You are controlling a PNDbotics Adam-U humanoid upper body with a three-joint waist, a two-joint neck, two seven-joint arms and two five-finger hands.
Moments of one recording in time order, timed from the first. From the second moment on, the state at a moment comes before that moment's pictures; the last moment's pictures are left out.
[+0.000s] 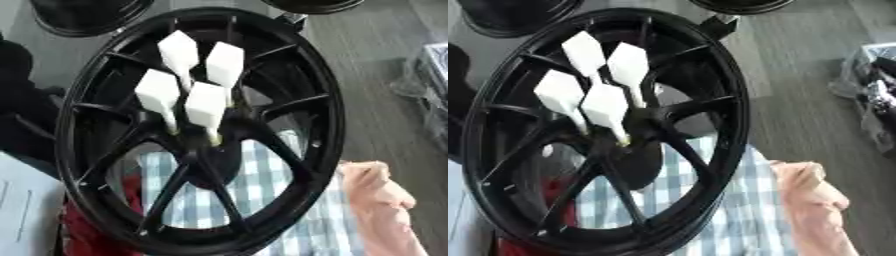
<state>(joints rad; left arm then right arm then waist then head) -0.80 0.98 -0.16 -1.99 0.31 0.46 -0.05 -0.10 -0.53 -0.20 -1.76 -0.24 -0.03 -0.13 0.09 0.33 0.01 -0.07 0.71</state>
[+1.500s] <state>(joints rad) -0.91 0.98 -0.55 -1.99 0.05 0.17 -0.46 -0.11 -0.54 -0.20 -1.76 -0.24 -0.02 -0.13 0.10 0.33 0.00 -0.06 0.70</state>
